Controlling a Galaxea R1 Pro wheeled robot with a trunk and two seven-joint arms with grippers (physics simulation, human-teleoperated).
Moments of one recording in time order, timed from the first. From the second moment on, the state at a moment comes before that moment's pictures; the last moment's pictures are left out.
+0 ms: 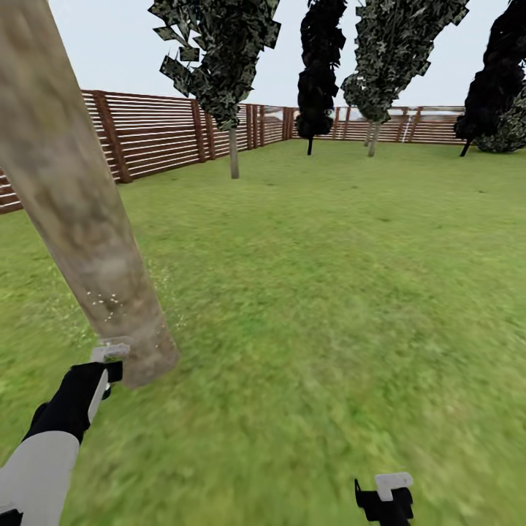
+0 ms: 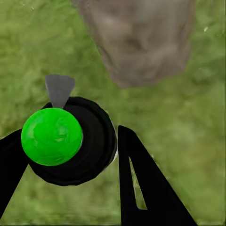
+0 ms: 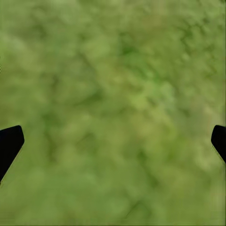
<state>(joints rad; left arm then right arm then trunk) -0.72 0.17 0.32 -0.79 -0.15 0.59 0.10 -0.46 -0.05 -0.03 -0.04 0.20 -0.50 -0.21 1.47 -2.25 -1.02</state>
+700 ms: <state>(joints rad) -0.68 0.16 0.39 -0.69 -0.16 0.47 0.11 -0.46 -0.05 -0.03 -0.04 0.20 -0.51 -0.21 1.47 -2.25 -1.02</state>
